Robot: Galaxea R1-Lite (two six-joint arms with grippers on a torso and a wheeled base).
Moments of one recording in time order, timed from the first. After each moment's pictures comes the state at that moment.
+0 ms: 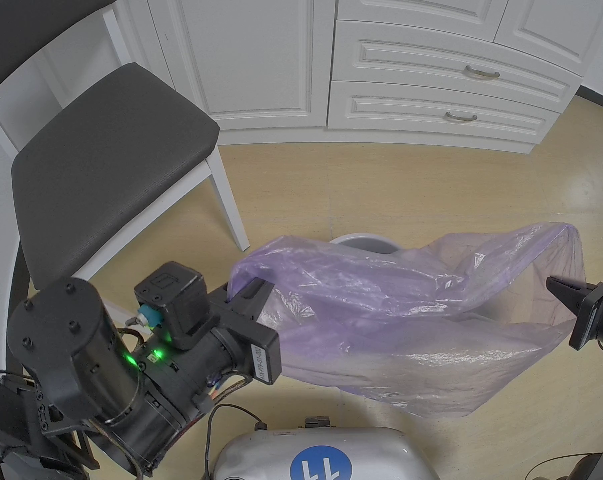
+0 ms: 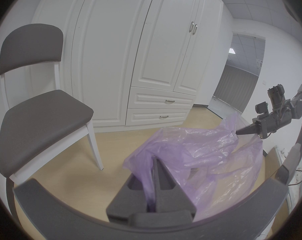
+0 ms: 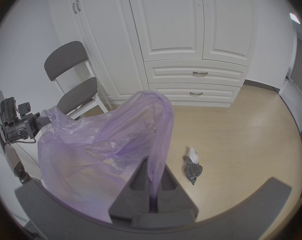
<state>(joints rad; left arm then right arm) -1.00 1.57 -0.48 -1.11 0.48 0.02 0.48 0.99 -0.52 -0.23 -0.21 0.06</state>
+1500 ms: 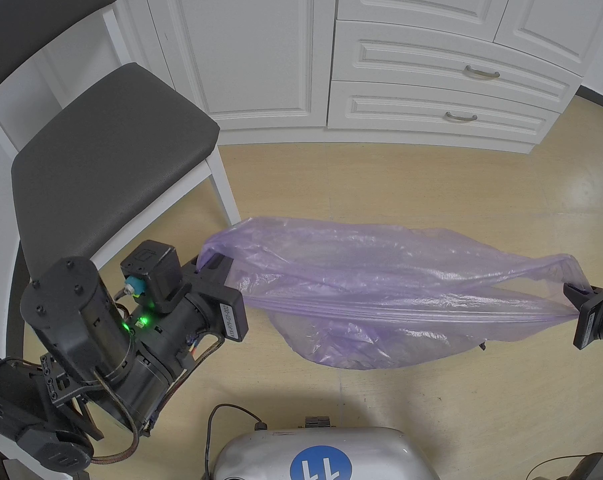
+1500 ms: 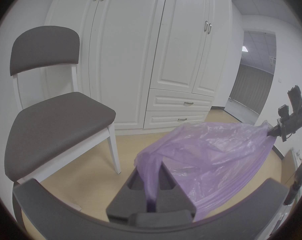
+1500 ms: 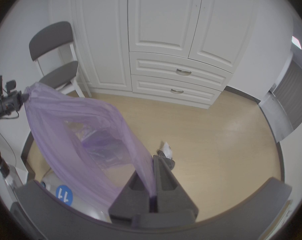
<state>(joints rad) -0.84 1.63 -0.45 -1.25 0.48 0.05 0.35 1.00 -0.49 -0.20 -0.32 -0.09</state>
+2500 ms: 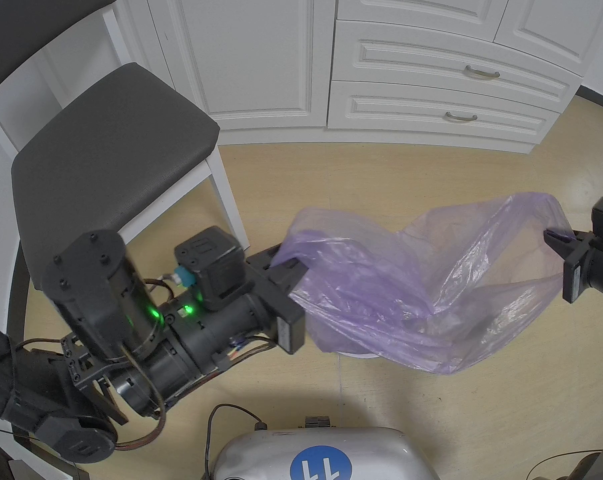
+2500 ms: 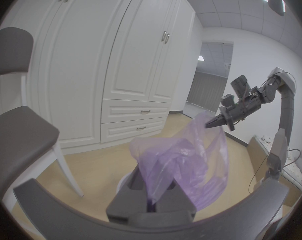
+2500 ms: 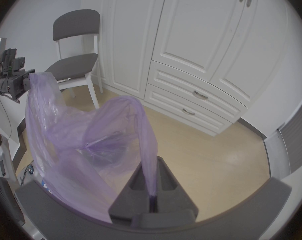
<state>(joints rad) -0.84 1.69 -0.56 -1.25 0.04 0.15 0.37 1.15 -0.70 -0.23 -0.23 -0.36</state>
